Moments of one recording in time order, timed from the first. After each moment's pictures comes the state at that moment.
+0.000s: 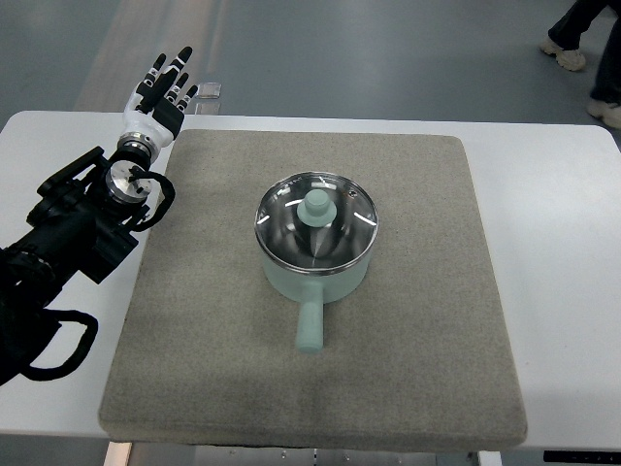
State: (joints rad) left arm -0.99 0.06 -0.74 -0.24 -0.26 -0.16 -0.28; right arm 0.02 0.00 -0.05 0.15 0.04 -0.07 0.10
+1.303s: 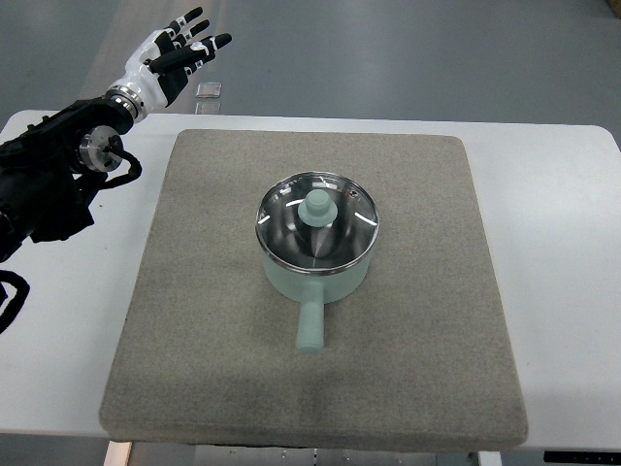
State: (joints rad) left arm -1.18 0.19 -0.15 -0.25 -0.17 -0.33 -0.27; right arm 0.02 0.00 -0.05 0.15 0.04 -0.07 0.10
